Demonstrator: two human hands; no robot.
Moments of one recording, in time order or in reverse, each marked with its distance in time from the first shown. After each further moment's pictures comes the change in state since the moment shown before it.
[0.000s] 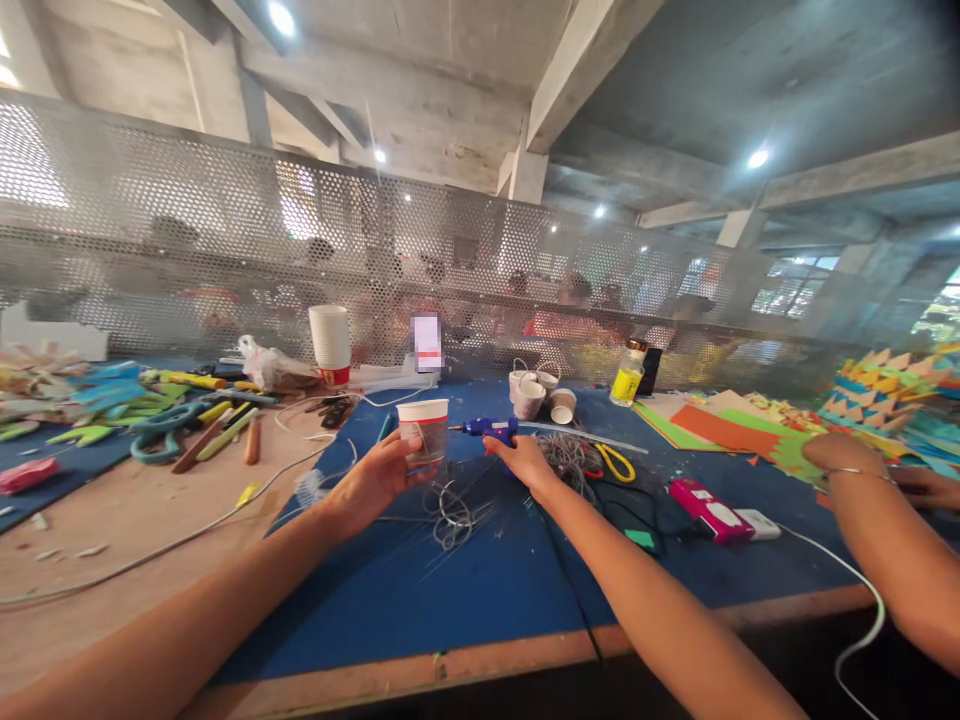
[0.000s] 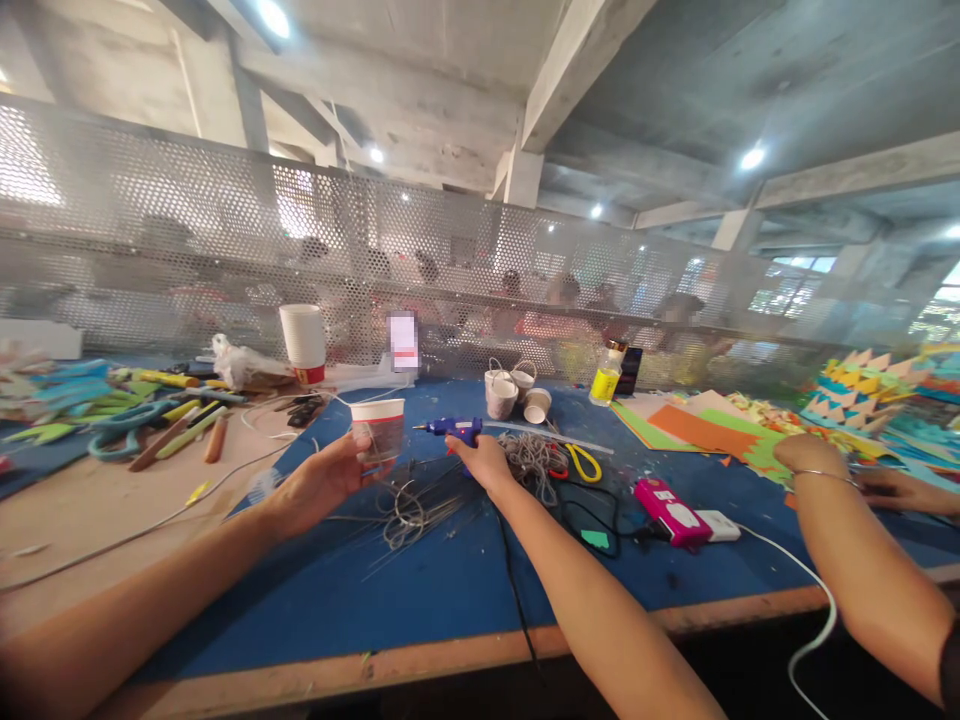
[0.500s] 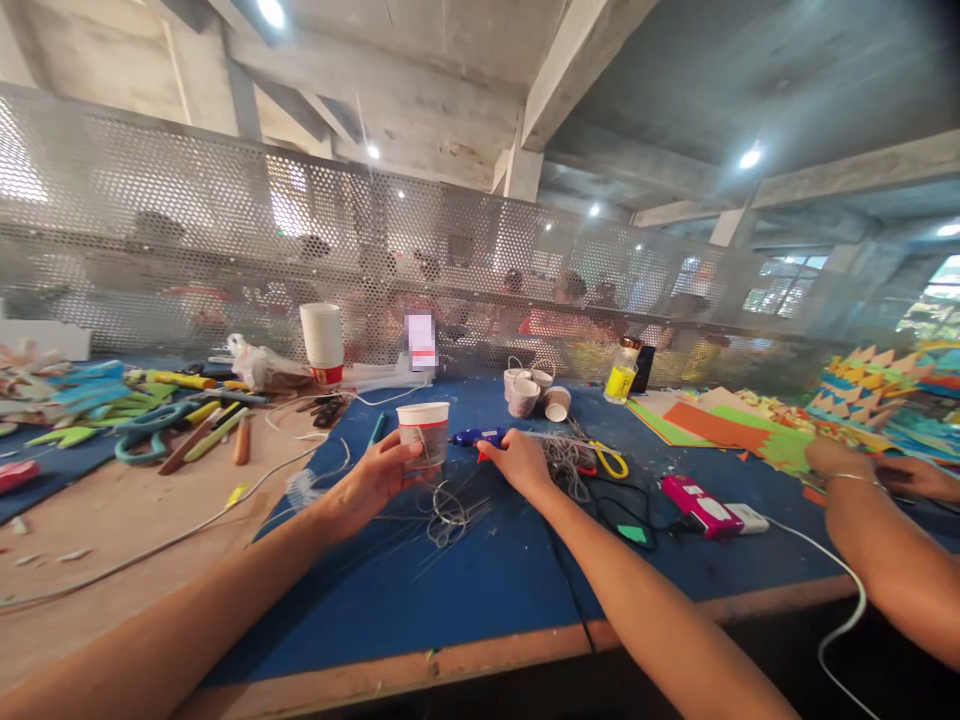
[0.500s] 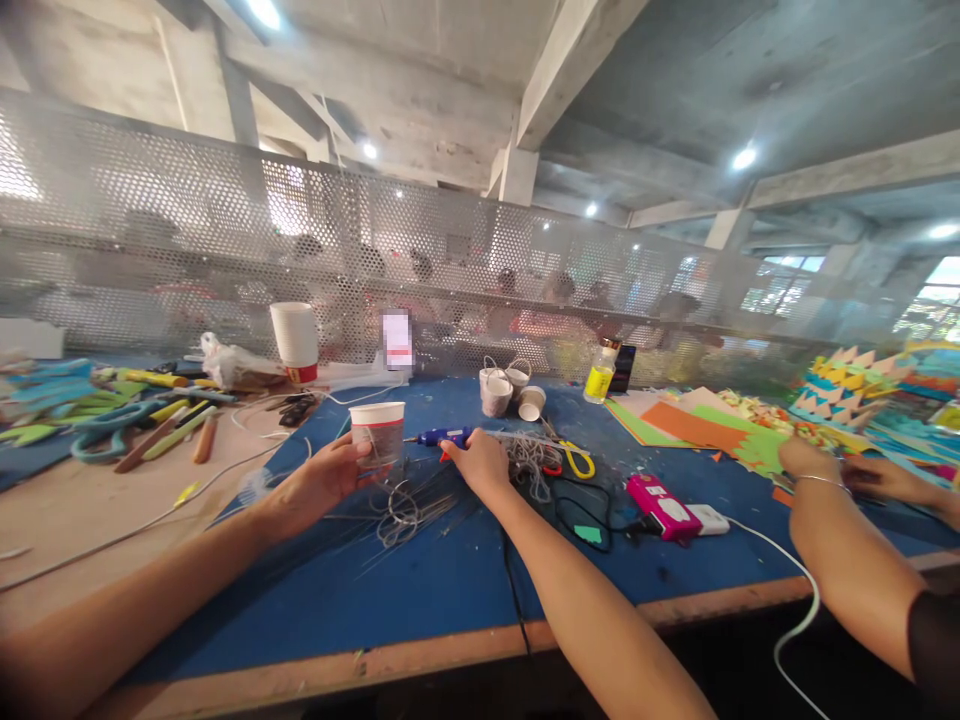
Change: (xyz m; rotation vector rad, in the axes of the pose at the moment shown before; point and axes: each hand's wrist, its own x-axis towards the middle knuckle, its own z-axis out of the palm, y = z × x) left_hand 0.000 -0.004 0.002 0.077 -0.035 0.002; right_hand -0.007 0.001 0.000 -0.458 0.094 -0.040
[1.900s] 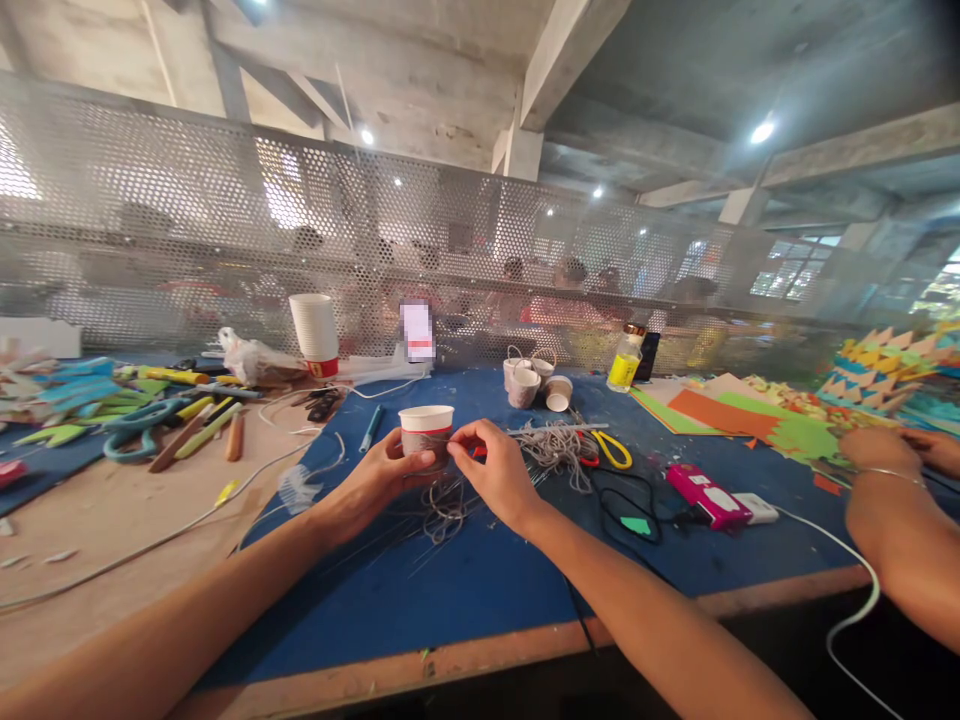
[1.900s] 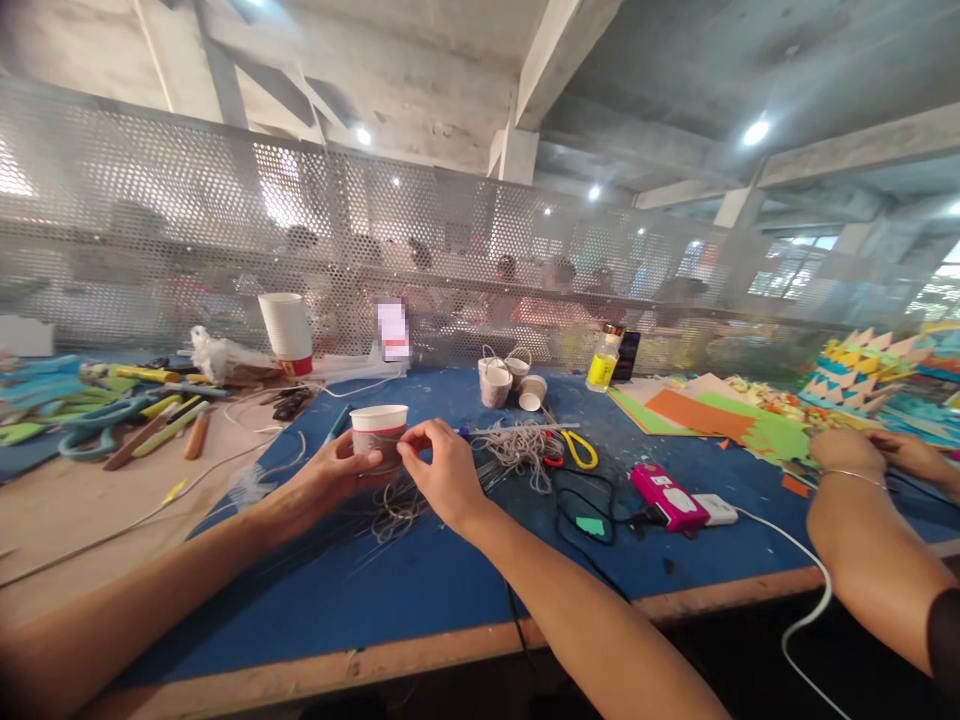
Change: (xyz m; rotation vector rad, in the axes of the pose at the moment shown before) left_hand -0.002 -0.004 0.015 0.137 0.048 -0.012; right_hand -0.050 -0.053 -0.020 0.648 0.128 -0.490
